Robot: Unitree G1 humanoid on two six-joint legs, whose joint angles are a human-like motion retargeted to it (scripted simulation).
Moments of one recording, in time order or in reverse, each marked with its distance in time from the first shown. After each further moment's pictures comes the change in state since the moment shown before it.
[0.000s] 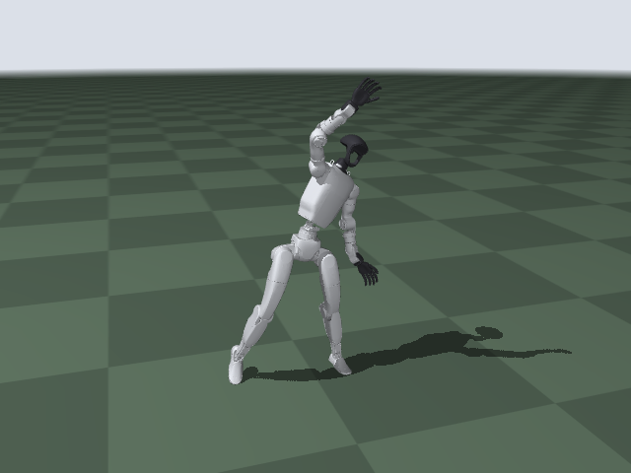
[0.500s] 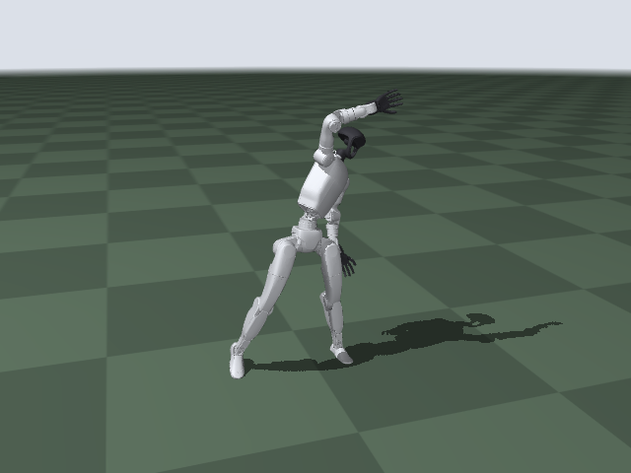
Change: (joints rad) left arm 0.028 -0.014 0.025 0.044 -0.121 -0.017 0.025; right arm -0.345 0.000 0.284 -0.459 -0.307 0.031 0.001; waist 0.288 -0.132 0.162; left_leg 0.103 -0.078 -0.052 -0.049 -0.009 0.018; right_leg 0.175 -0.109 -0.114 -0.115 -0.283 0.000
